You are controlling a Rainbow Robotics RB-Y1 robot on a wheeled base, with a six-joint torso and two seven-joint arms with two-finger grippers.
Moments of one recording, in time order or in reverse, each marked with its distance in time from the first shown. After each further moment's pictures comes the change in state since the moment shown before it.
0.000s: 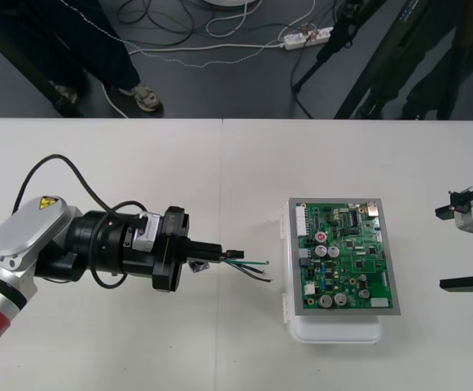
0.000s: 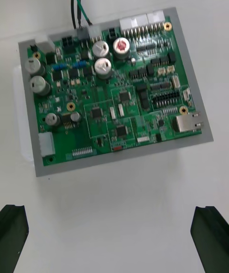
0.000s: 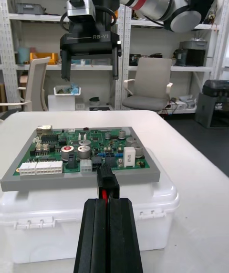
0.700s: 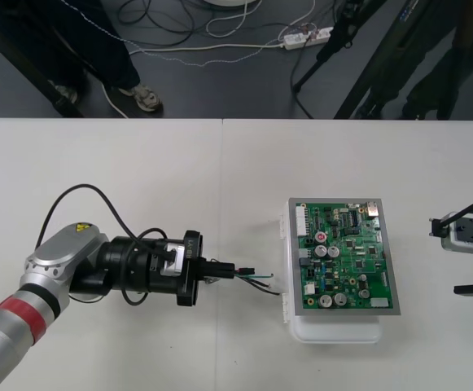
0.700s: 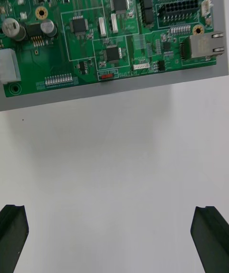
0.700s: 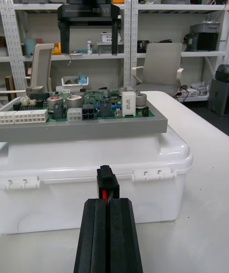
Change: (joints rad) right arm 0.025 -0.028 0.097 -0.067 0.307 0.000 0.000; left arm -0.081 -0.125 -0.085 0.372 0.000 -0.014 -0.301
